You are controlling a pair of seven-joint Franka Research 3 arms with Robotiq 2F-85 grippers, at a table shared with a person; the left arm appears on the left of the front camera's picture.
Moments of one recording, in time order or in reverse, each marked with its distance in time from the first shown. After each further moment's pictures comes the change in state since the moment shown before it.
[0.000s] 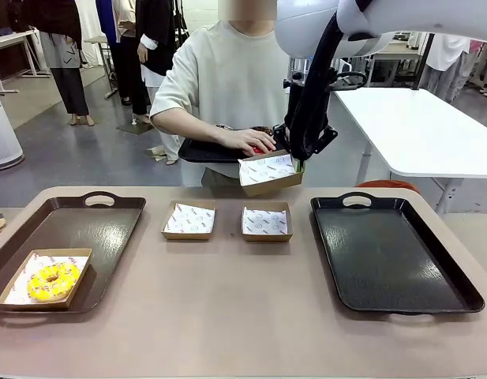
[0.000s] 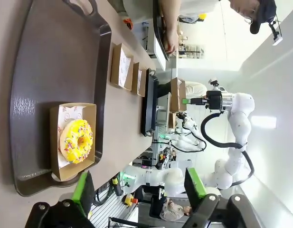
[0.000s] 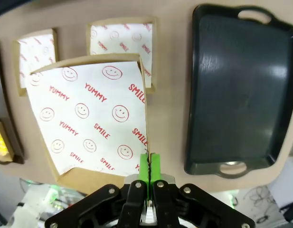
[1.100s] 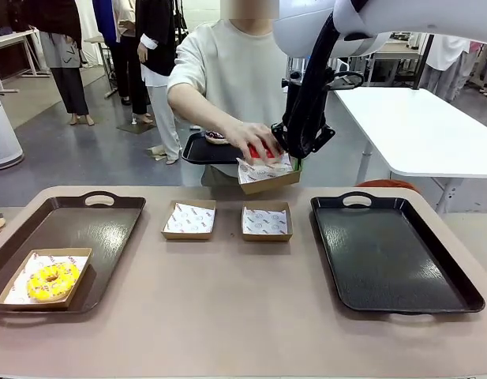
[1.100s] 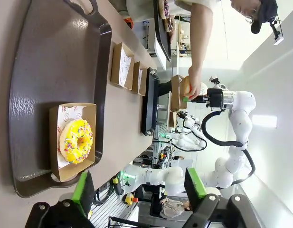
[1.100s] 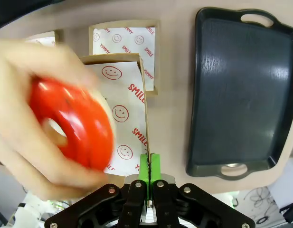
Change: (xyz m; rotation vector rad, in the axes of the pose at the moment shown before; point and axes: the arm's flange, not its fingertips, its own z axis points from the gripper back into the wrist) left arm 0.001 0.000 -0.004 0.000 0.009 0.000; right arm 0.003 0.003 0.000 0.003 -0.001 0.003
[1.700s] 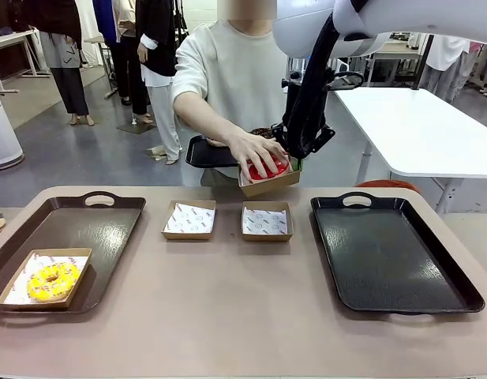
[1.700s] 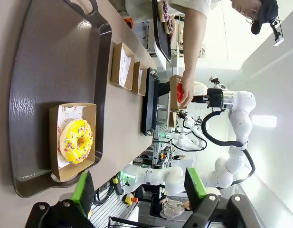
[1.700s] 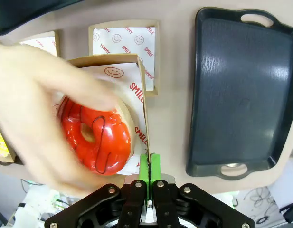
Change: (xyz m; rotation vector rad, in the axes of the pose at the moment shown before) left arm 0.000 0.000 0.000 0.000 0.000 0.000; right arm 0.000 0.000 0.000 0.000 0.000 0.000
